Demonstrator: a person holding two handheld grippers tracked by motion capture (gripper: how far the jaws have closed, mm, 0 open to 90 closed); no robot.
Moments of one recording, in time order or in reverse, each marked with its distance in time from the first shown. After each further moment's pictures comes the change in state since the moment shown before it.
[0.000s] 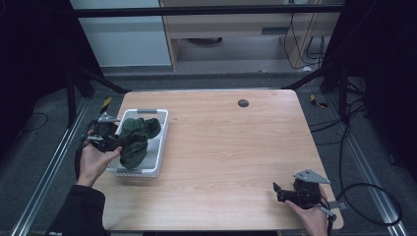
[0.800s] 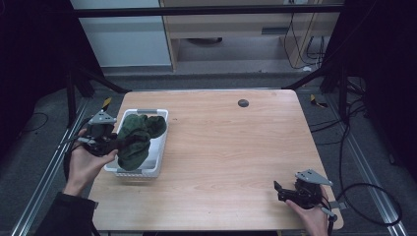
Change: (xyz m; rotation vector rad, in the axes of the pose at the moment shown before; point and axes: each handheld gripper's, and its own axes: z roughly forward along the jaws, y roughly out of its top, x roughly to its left) left arm -0.035 0.013 -0.049 -0.067 -0.061 0.105; right arm 0.000 0.002 -0.004 -0.048 -0.010 -0.001
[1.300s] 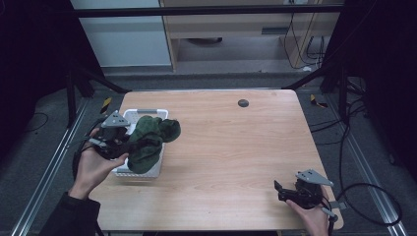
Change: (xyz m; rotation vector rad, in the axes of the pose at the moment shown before) left arm -0.034 0.016 -0.001 0.014 -0.066 0.107; right arm 0.000 0.001 -0.002 -0.013 0.001 -0.001
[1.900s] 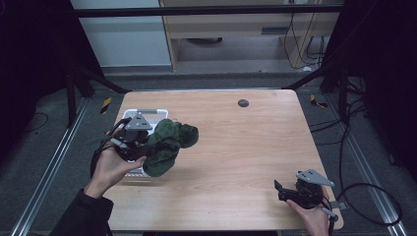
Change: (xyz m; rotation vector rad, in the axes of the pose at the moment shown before) left arm -0.033 0.021 0.019 0.029 -0.066 0.111; right arm 0.000 0.001 -0.002 -0.014 0.000 -0.004
